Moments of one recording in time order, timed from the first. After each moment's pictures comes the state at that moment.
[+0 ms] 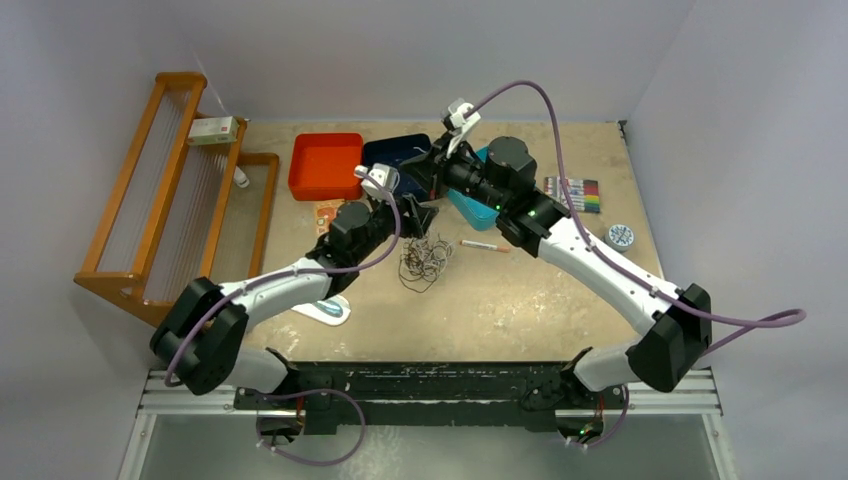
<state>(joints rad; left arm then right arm) -0.66 1.37 0.71 0.60 0.00 -0.41 0.71 1.42 1.29 0.11 -0.25 0.22</state>
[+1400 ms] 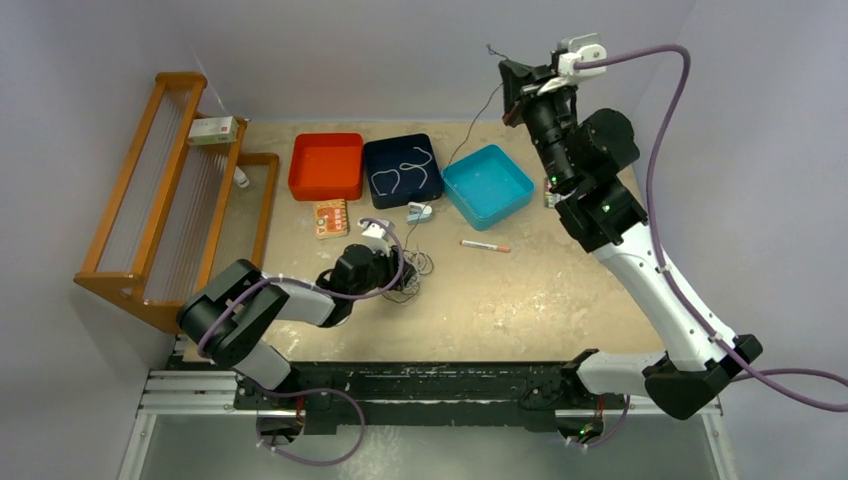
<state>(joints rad) -0.67 1.56 0.39 0.76 0.03 -0.47 0.62 1.26 1.55 0.08 0.23 -0.03</state>
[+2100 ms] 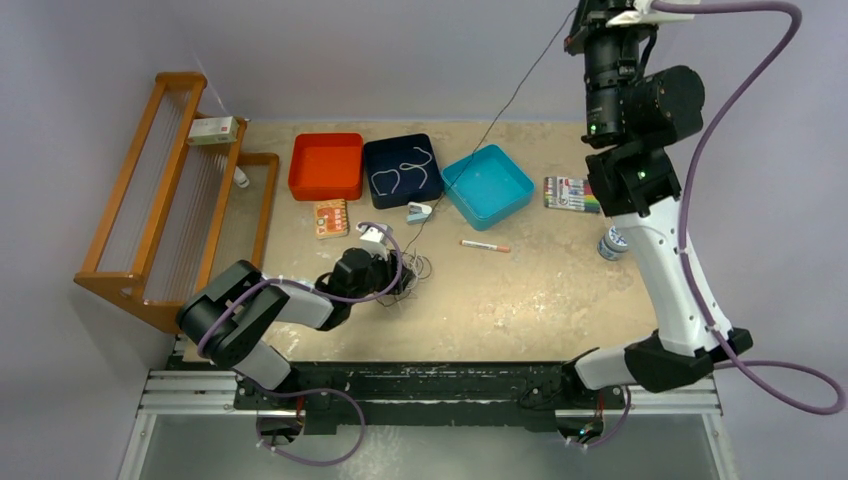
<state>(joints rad) -0.67 1.56 0.36 0.76 0.01 -0.47 0.46 1.38 1.91 0.11 0.35 -0.19</state>
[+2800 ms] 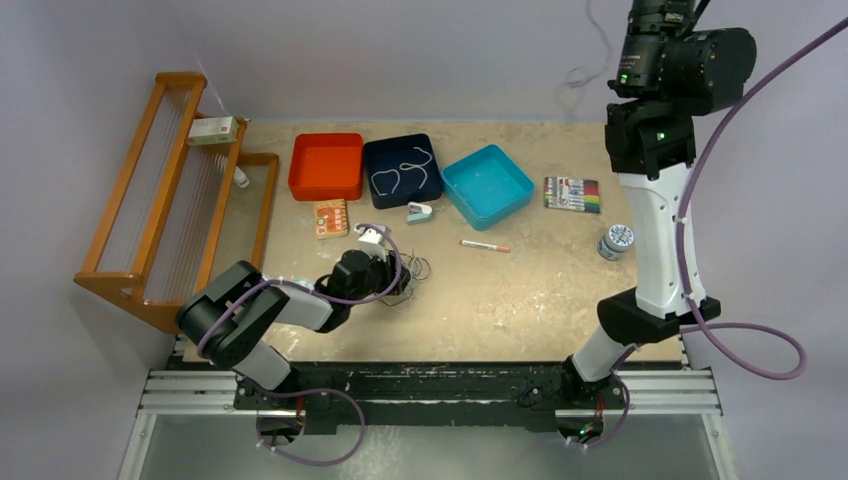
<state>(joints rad) -0.67 1.56 0.34 0.78 -0.01 -0.47 0.36 1.65 2.42 0.13 0.34 -0.34</state>
